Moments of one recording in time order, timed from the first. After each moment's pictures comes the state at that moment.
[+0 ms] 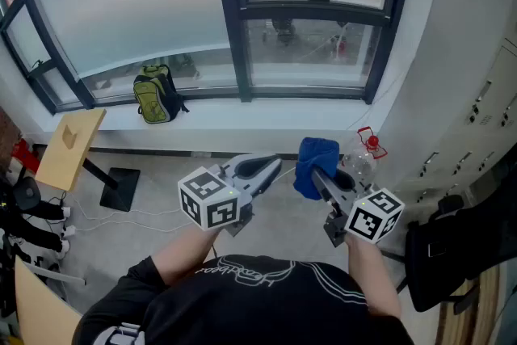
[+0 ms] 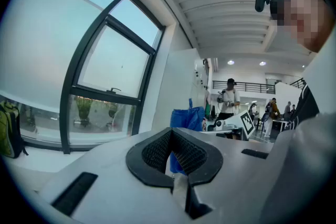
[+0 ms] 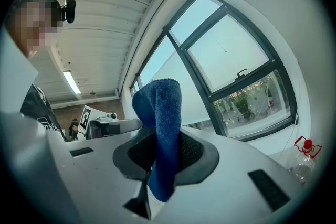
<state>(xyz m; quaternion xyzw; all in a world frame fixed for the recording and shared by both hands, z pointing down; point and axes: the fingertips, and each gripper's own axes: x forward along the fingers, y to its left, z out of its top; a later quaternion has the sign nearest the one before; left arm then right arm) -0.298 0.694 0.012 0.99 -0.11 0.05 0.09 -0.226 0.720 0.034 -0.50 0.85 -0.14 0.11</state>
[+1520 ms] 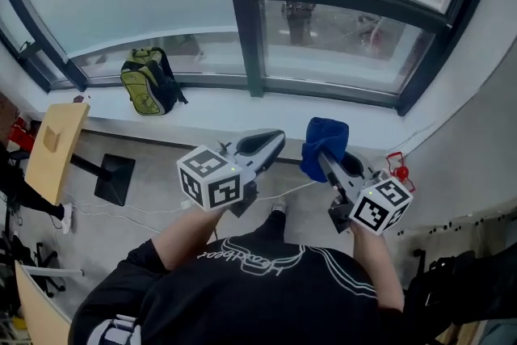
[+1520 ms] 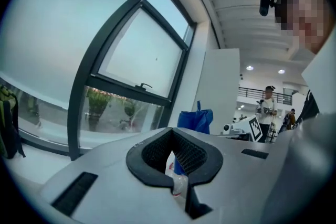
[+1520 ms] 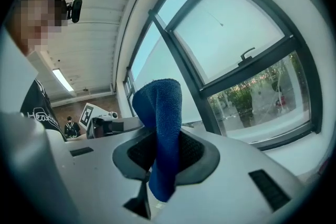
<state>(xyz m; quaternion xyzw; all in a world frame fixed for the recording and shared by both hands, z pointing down) -0.240 0.362 0.075 0.97 -0.17 0.04 0.15 -0.162 0.397 0.093 -0.48 0.86 -0.17 0.09</state>
